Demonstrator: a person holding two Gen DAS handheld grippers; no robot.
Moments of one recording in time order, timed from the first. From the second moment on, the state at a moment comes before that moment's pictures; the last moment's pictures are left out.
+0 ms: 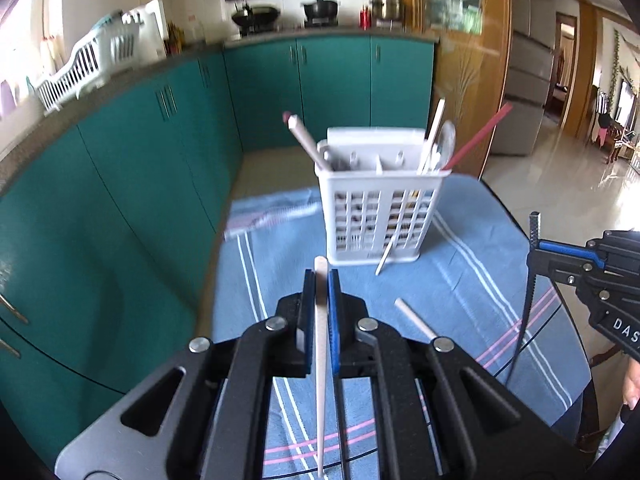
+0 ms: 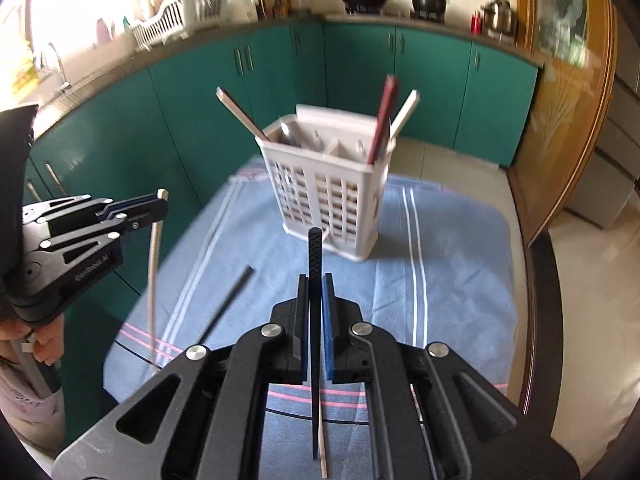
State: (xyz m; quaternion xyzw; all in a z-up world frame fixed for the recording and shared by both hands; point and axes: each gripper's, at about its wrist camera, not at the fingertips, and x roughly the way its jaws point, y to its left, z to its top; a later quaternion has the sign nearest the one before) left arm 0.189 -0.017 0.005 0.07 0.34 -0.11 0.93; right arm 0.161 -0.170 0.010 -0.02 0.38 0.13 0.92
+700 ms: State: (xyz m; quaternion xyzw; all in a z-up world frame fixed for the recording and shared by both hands) left arm 0.158 -0.002 0.064 0.04 0.26 -0.10 0.96; right arm 0.141 -0.164 0.057 -0.02 0.32 0.14 0.94
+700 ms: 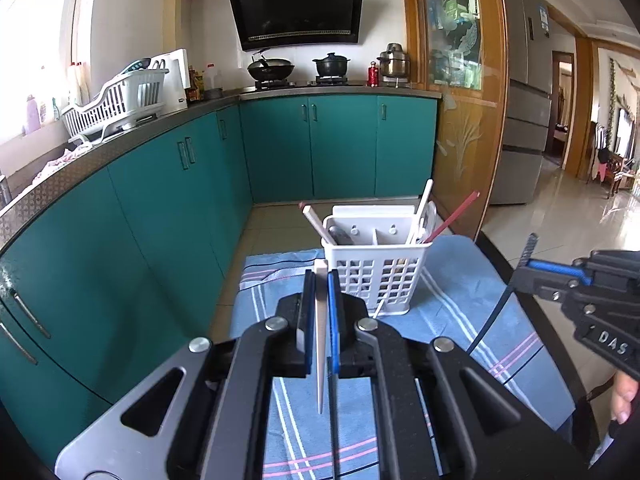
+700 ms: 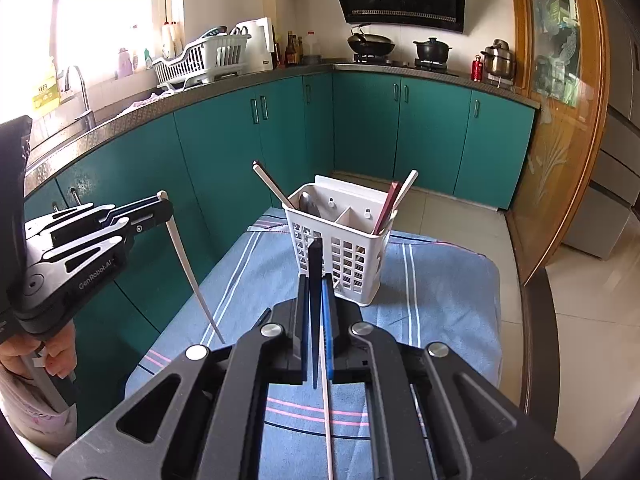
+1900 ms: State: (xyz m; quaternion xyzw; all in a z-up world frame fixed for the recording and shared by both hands) left arm 0.301 -0.032 0.087 -0.04 0.19 -0.09 0.98; right arm 0.282 -0.196 0.078 0.03 0.22 0.09 0.97
